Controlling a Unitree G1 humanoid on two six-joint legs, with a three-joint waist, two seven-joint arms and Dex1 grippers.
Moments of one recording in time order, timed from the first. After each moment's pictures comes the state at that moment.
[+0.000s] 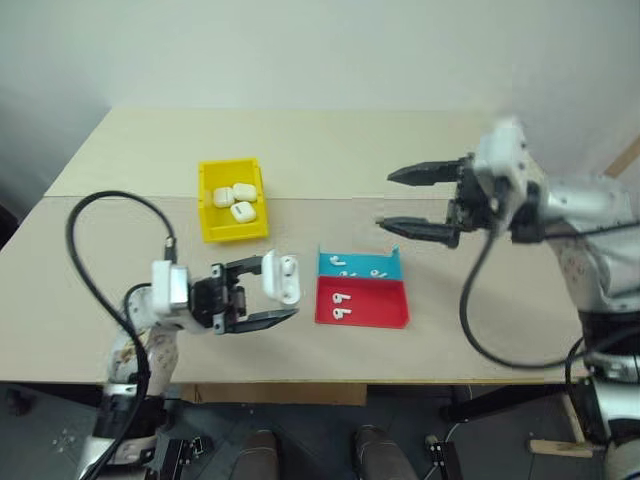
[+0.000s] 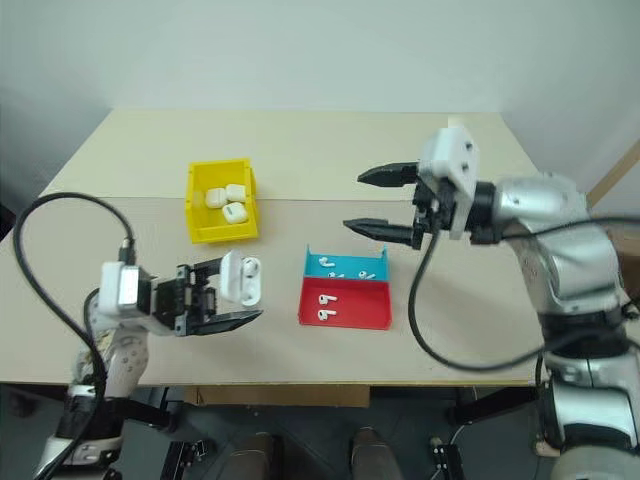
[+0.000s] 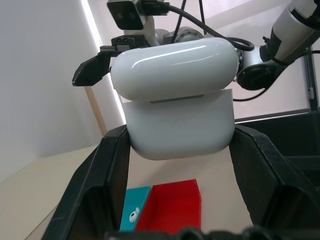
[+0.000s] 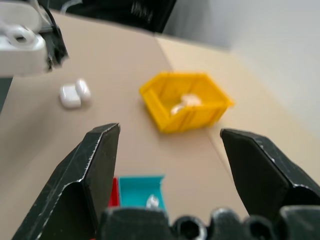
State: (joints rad) left arm -0.21 0.48 0.12 -0.09 -0.65 -0.18 -1.42; right arm -0.92 -0.84 0.16 -0.04 0.44 0.54 1.13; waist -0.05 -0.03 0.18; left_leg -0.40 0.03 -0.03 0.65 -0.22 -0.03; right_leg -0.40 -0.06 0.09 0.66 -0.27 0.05
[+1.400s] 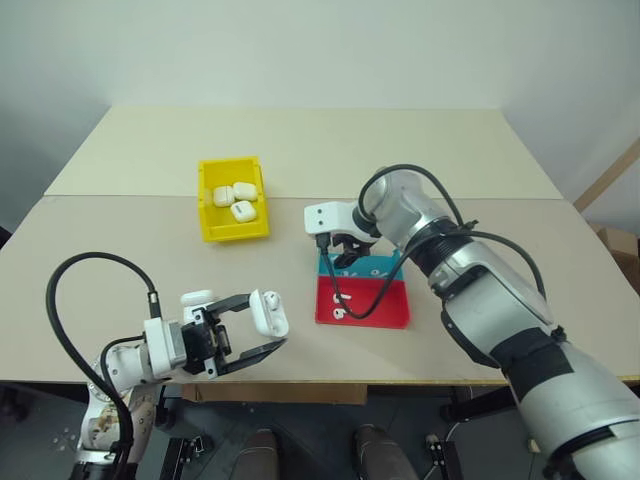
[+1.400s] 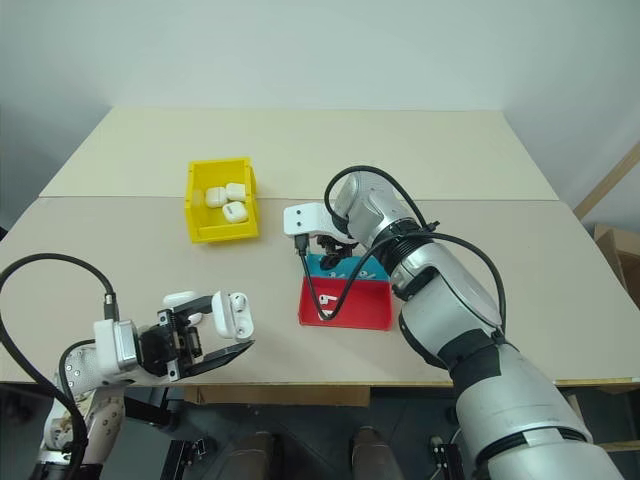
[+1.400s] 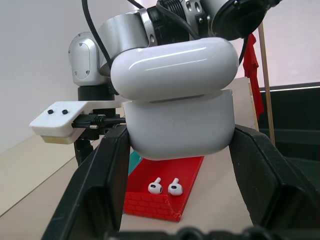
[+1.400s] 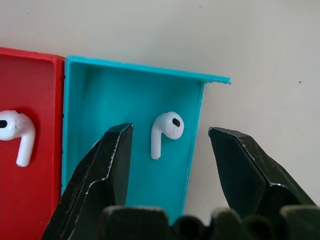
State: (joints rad) left arm 0.04 0.48 0.12 -0.25 -0.55 -0.30 -1.22; right arm -1.37 -0.24 0.67 0.96 -0.36 0.29 1.22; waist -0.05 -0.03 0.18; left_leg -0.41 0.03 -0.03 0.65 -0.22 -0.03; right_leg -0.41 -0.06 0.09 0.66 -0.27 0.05
